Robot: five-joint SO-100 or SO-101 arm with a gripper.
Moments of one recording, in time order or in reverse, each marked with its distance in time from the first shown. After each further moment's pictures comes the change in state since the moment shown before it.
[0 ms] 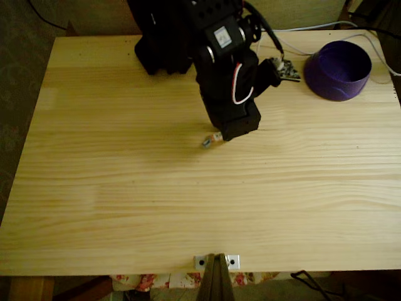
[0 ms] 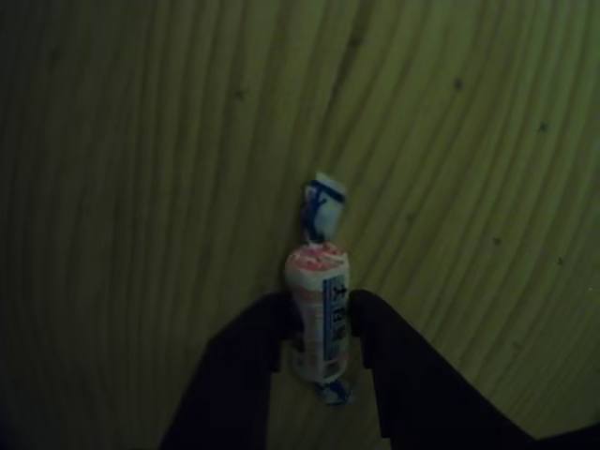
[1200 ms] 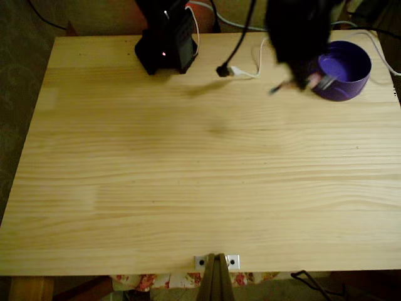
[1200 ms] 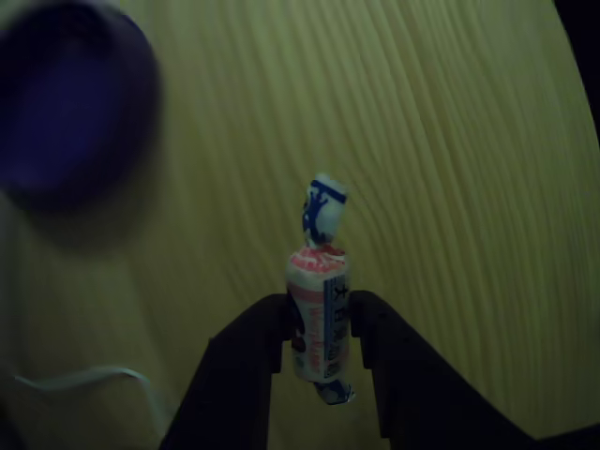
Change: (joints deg) arm -26.0 11.1 -23.7 13.7 54.6
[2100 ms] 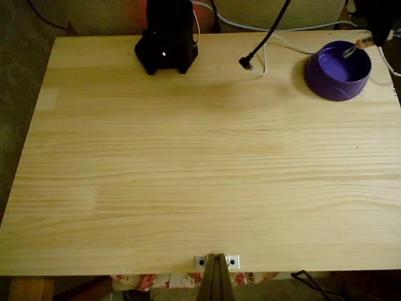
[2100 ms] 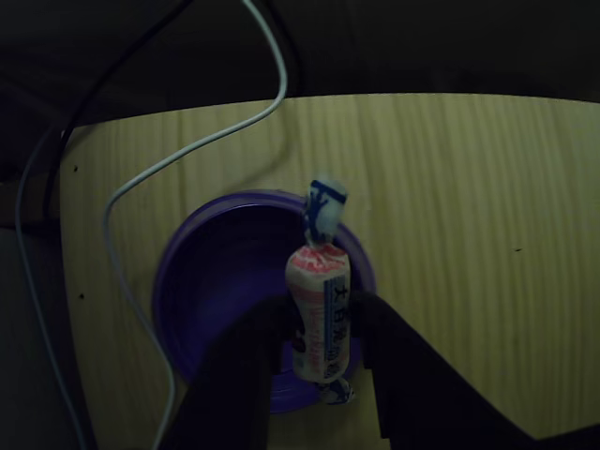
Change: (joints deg) arm -19.9 -31.5 -30.7 -5.0 11.6
